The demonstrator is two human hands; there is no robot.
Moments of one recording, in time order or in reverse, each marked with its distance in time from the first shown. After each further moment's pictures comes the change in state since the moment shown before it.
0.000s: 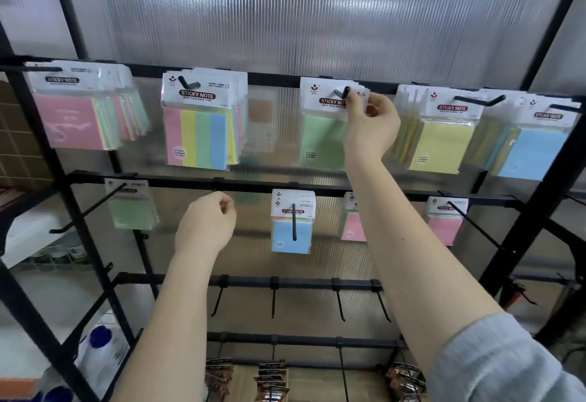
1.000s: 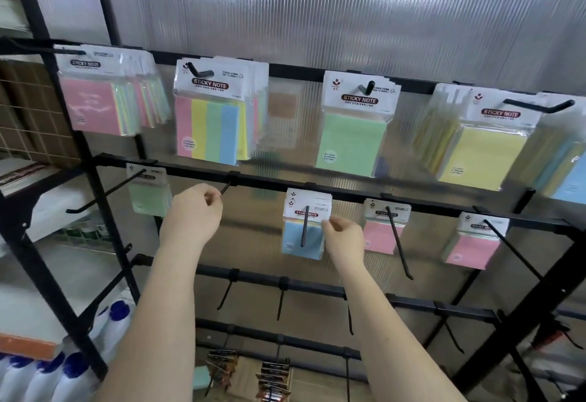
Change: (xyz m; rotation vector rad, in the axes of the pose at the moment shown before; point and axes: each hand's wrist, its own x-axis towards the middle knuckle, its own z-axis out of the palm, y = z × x) left_hand 0.016 -0.021 -0.003 -0.001 0.132 -0.142; right_hand -0.060 0.162 -0.035 -0.473 -0.476 0.332
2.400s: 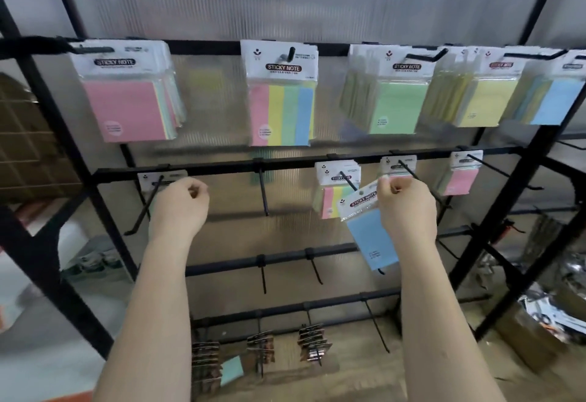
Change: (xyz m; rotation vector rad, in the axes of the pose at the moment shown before) left_hand 0.074 -0.102 -0.065 -0.145 -0.190 0.141; right_hand -0.125 -0.088 0.023 -0.350 0.517 0.054
